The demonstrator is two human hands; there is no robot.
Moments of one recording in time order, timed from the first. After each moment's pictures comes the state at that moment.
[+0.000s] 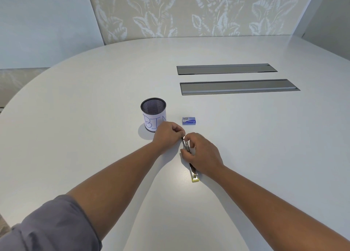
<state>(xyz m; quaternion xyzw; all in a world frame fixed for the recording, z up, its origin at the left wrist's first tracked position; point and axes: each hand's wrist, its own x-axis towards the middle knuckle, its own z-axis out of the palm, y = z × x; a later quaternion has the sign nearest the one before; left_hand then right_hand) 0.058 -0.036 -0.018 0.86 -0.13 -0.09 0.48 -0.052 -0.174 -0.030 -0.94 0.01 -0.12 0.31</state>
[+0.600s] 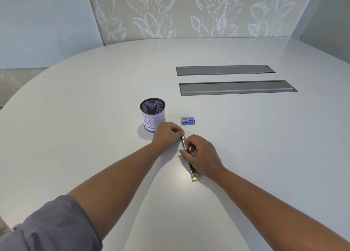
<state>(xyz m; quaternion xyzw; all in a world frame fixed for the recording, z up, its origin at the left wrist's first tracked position) 0.054 -0.036 -0.017 0.87 -0.12 -0.08 0.48 -0.056 -0.175 -0.032 -0.92 -0.04 -0.16 0.35</state>
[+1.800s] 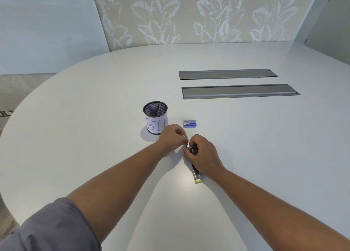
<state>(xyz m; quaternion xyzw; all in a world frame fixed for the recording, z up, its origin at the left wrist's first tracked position) 0.034 -0.043 0.010 0.84 -0.08 -0.17 0.51 -0.050 -0.178 -0.038 -0.91 0.00 -0.17 0.39</state>
